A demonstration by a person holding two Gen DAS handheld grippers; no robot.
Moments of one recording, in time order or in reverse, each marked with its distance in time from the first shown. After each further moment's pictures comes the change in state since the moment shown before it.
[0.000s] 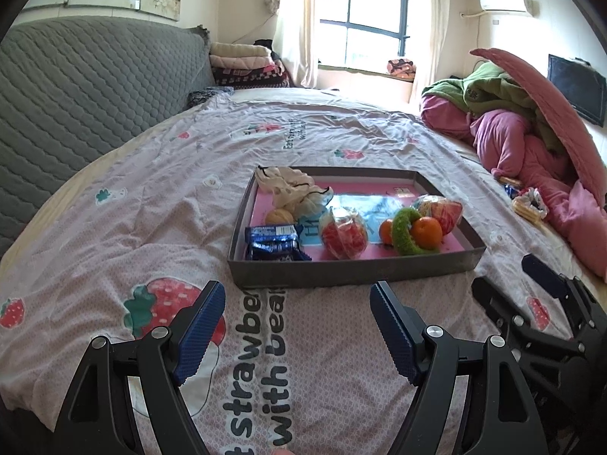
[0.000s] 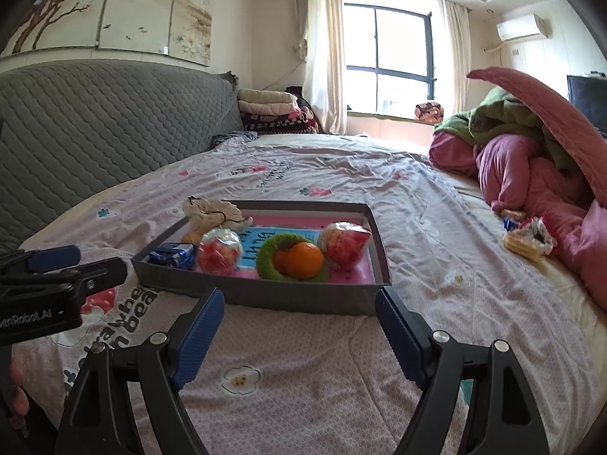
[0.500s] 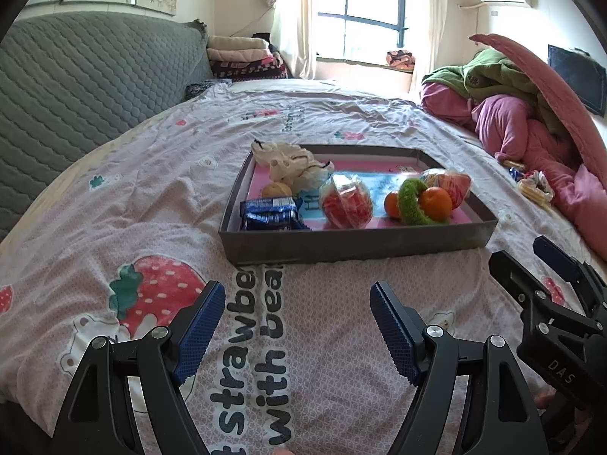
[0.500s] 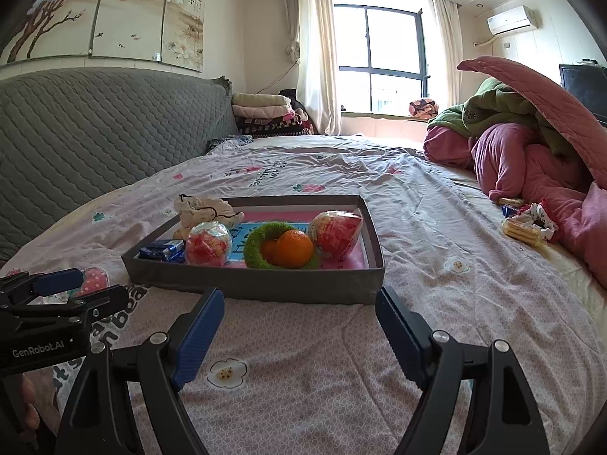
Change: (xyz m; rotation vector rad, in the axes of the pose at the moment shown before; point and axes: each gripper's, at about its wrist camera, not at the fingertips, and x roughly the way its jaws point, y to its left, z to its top) left arm 0.024 -0.002 -0.025 0.013 0.027 0.005; right arm 0.007 -0.010 -0.017 0.030 -0.016 0.007
